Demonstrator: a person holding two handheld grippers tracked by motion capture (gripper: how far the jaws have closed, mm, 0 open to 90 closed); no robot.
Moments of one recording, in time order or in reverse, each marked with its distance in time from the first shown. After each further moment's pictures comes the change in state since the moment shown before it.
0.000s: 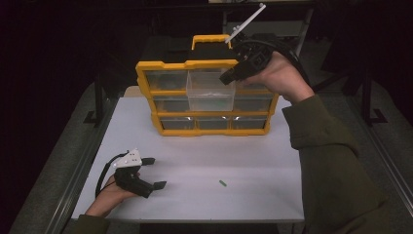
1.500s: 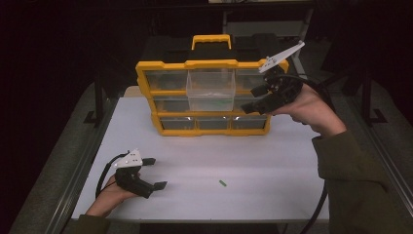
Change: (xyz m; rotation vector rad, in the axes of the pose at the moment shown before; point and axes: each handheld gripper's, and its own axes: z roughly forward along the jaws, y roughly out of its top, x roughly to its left) left arm 0.000 0.000 0.002 -0.008 -0.003 -0.003; right arm 0.005 -0.094 -0.008 -0.085 -0.025 0.061
